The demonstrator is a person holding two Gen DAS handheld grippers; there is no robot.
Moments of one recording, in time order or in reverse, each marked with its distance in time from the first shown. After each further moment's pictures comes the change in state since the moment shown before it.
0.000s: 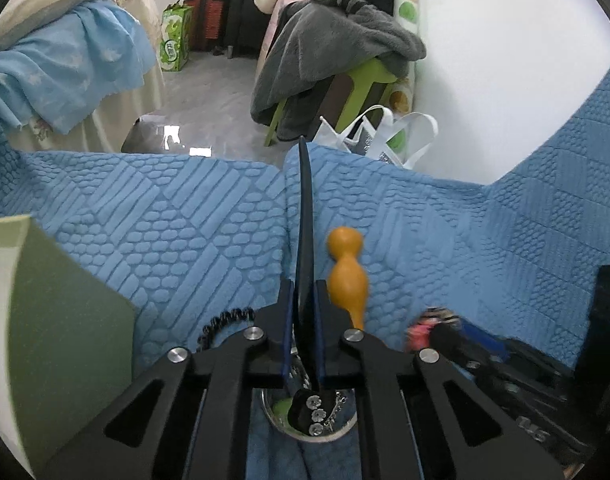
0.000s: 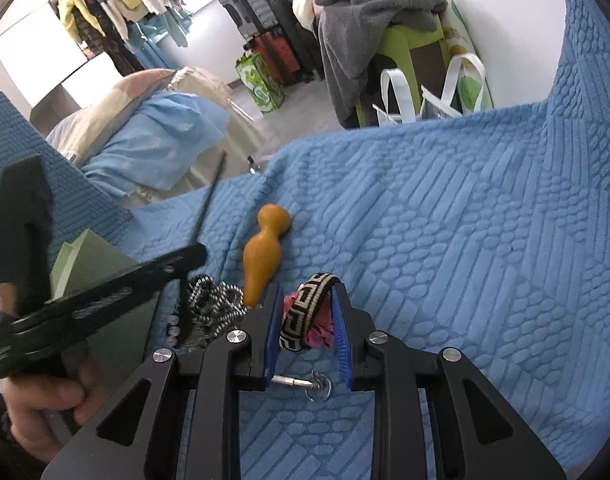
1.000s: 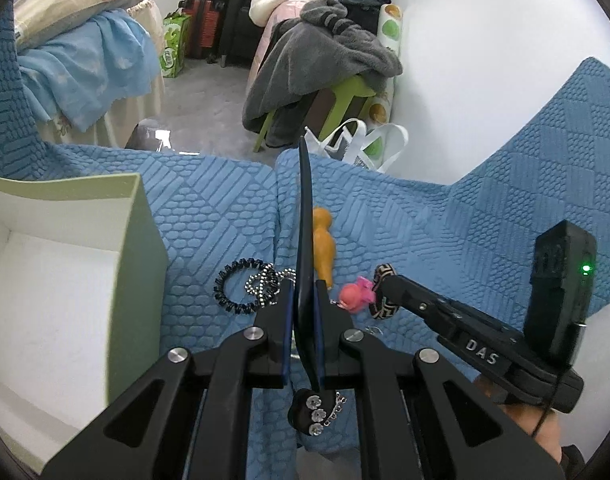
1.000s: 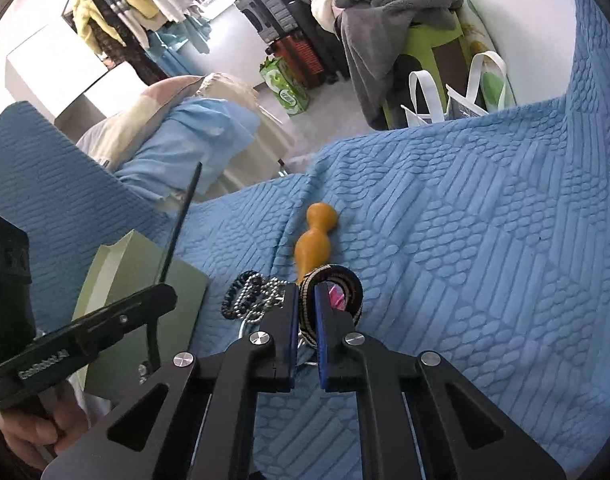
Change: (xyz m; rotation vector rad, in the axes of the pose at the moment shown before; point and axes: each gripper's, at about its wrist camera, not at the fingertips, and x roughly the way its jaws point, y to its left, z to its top) left arm -0.071 0.004 -0.020 -0.008 -0.030 -0.064; right arm -0.018 0.021 -0.004 0.011 -0.022 0.109
